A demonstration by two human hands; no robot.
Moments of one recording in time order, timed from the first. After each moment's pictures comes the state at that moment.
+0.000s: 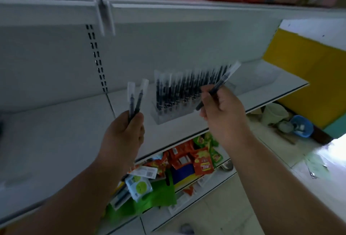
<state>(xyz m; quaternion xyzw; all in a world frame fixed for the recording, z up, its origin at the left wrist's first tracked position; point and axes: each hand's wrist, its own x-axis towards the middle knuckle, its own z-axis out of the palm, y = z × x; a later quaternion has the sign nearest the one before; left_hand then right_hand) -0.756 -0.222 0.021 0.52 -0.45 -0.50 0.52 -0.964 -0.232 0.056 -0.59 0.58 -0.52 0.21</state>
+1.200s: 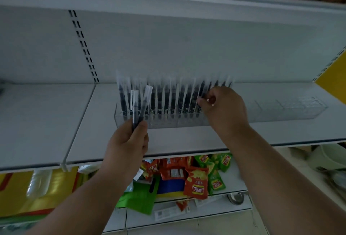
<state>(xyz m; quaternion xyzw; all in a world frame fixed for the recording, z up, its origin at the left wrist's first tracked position) -0.918 -0.252 0.009 0.57 -0.31 -0.45 0.61 -1.100 -0.386 0.040 -0.75 0.59 -0.27 0.09</state>
